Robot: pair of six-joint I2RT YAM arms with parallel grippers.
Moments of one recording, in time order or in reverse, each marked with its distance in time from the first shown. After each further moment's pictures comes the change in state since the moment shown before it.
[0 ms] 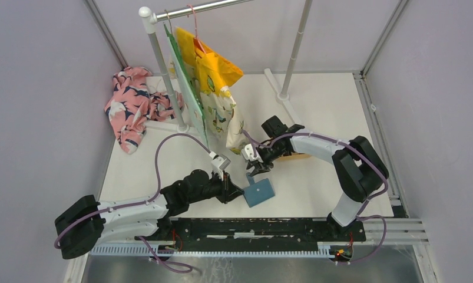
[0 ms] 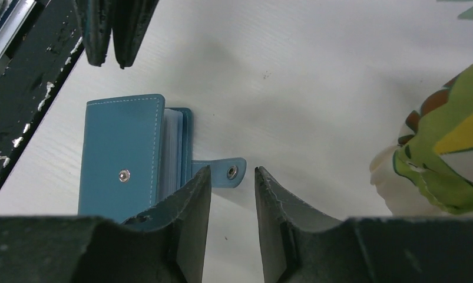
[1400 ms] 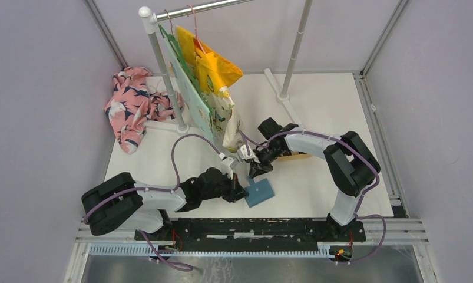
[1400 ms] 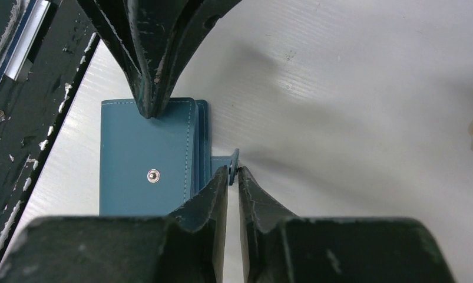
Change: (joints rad) left arm 0.000 0.378 0.040 0.209 0.011 -0.090; right arm 0.024 0.089 0.047 -0.073 0.045 0.089
